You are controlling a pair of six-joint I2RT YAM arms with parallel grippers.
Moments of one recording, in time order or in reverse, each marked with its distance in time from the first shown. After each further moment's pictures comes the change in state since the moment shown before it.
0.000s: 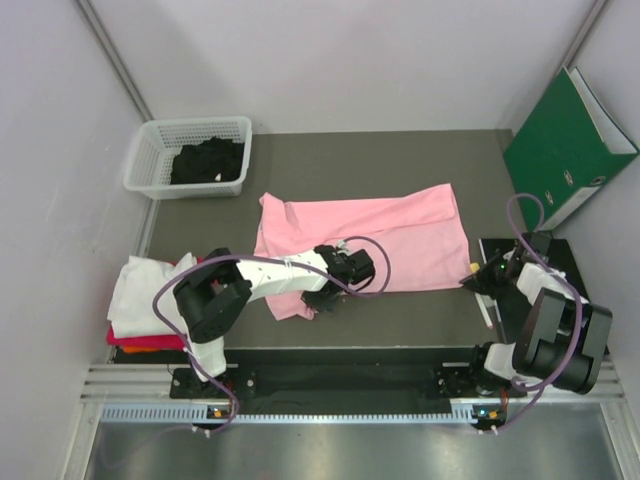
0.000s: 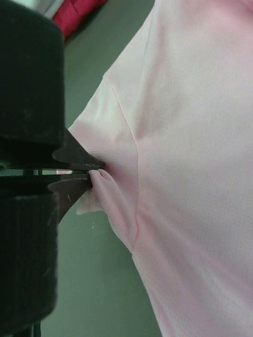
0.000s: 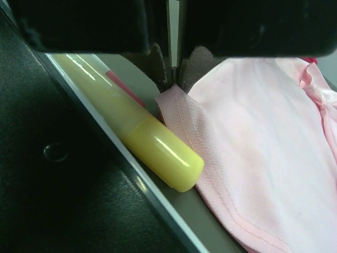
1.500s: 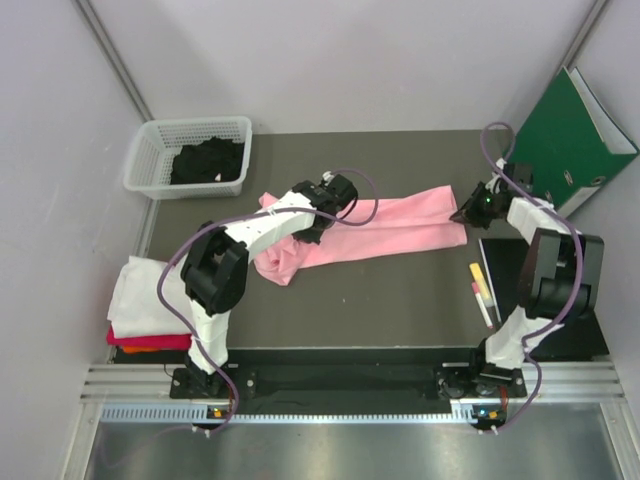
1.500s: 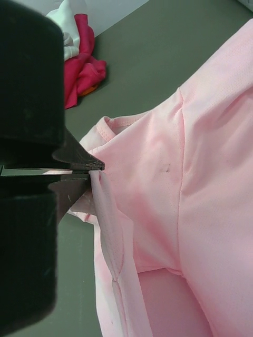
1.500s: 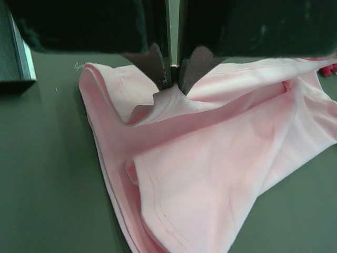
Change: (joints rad) left arm 0.323 0.147 0.413 -0.069 -0.183 0.311; right arm 0.200 0.375 0.554 0.026 -0.006 -0.124
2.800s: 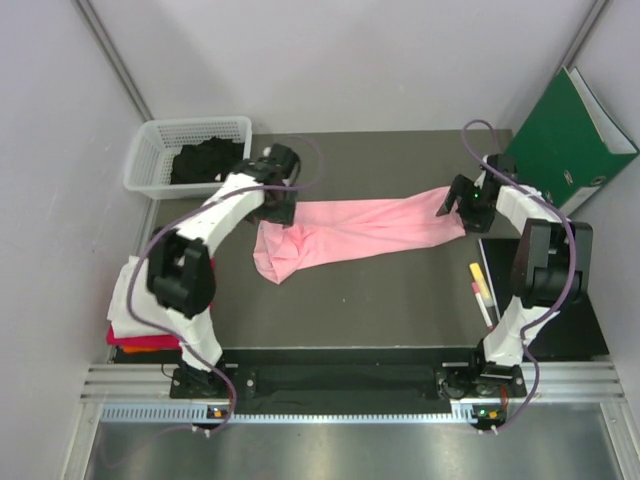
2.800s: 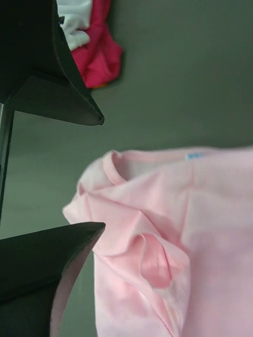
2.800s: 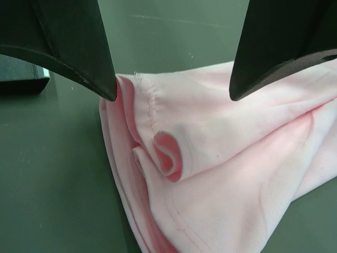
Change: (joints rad) left arm 0.264 -0.097 0.003 0.008 0.222 -0.044; right arm 0.090 0.119 0.156 -0.150 0.178 -0.068
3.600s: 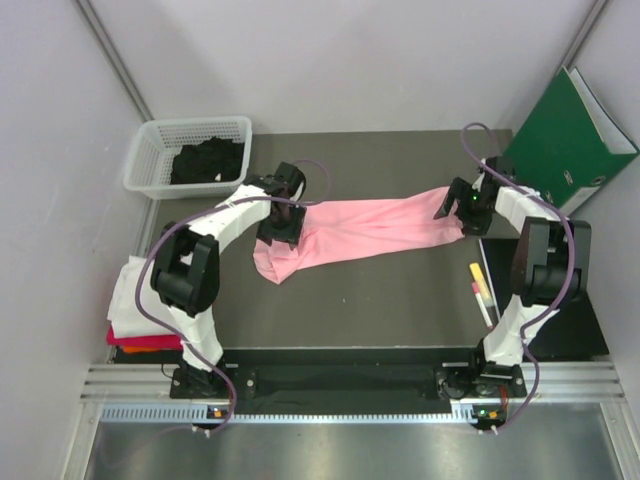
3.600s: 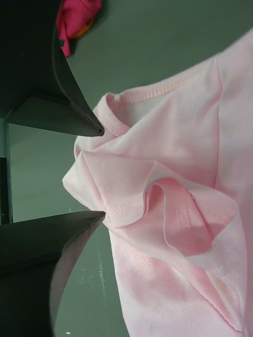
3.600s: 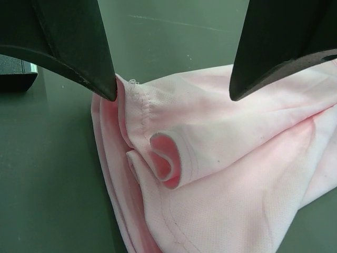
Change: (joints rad) left arm 0.011 -0.039 -0.175 0.083 0.202 0.024; right arm 0.000 -0.005 -0.011 -0.004 -0.033 0.002
